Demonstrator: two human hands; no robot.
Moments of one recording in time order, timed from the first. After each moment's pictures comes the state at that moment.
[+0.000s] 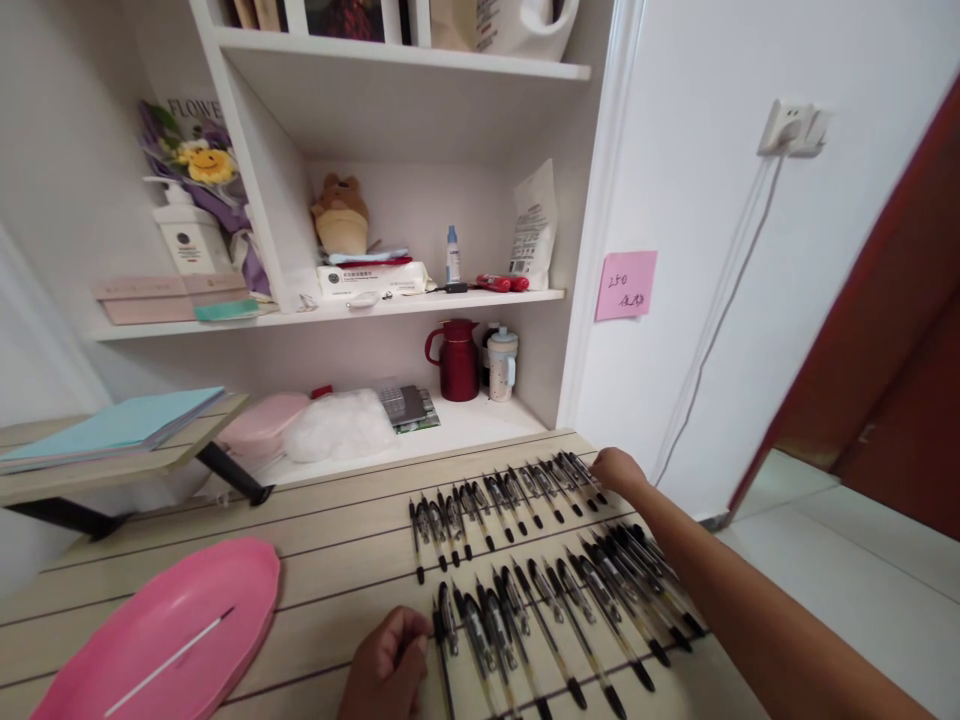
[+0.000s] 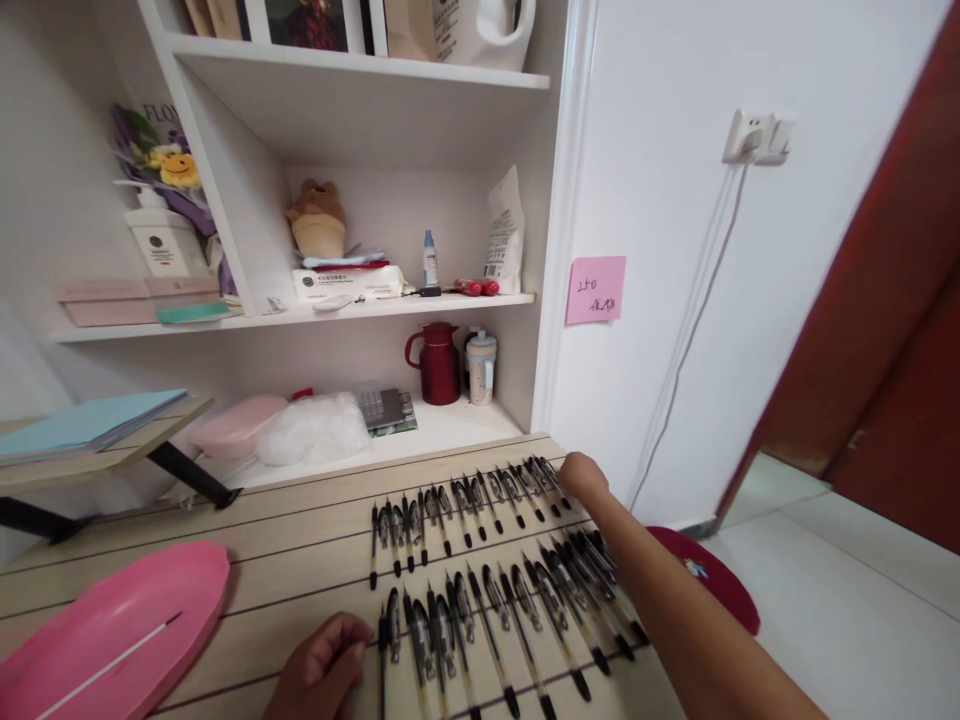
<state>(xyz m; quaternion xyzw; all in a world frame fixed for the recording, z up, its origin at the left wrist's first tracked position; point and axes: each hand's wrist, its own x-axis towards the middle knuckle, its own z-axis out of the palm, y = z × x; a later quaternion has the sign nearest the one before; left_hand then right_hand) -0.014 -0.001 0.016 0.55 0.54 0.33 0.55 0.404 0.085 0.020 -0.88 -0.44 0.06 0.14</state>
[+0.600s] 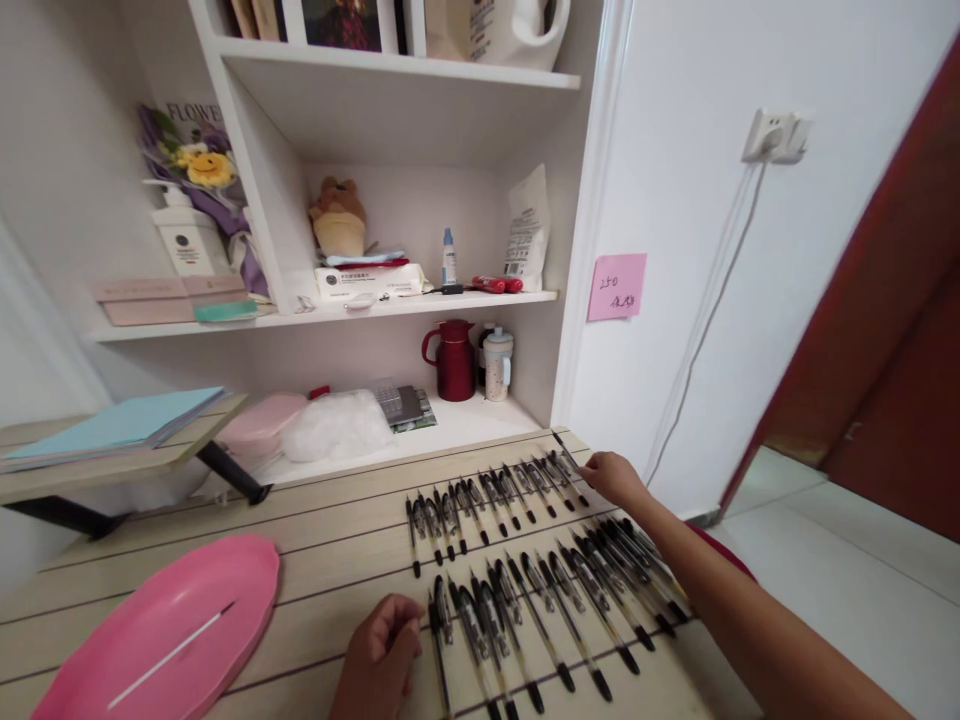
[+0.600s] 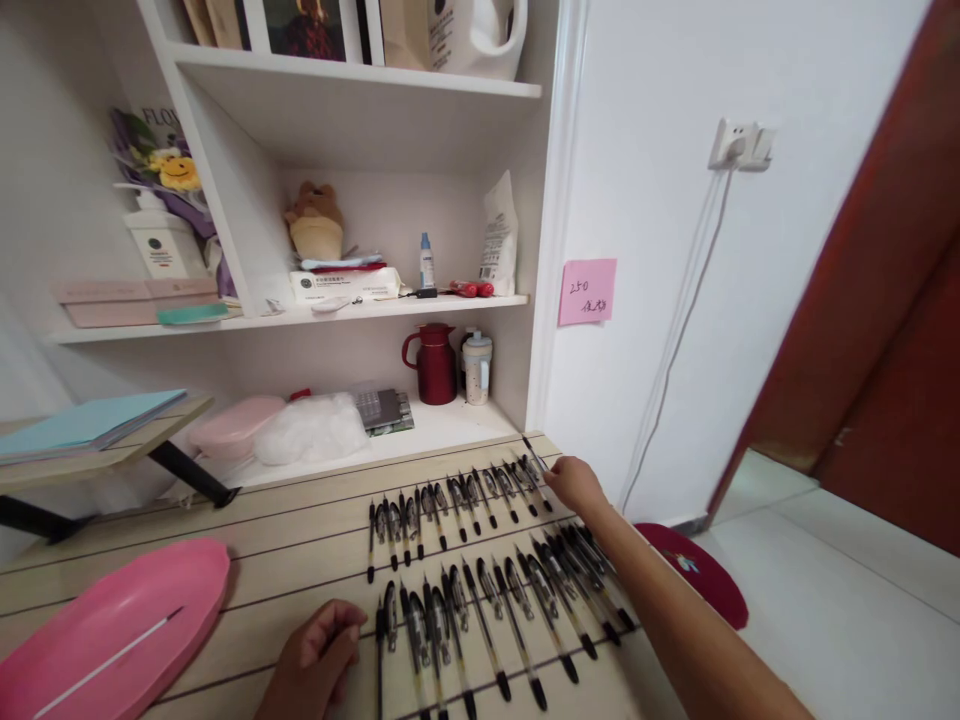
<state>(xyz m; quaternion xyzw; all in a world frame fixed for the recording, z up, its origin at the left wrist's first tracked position) -0.013 0.002 0.020 0.53 0.52 0.39 0.55 0.365 0.046 0.051 -0.84 -0.48 0.08 0.23</state>
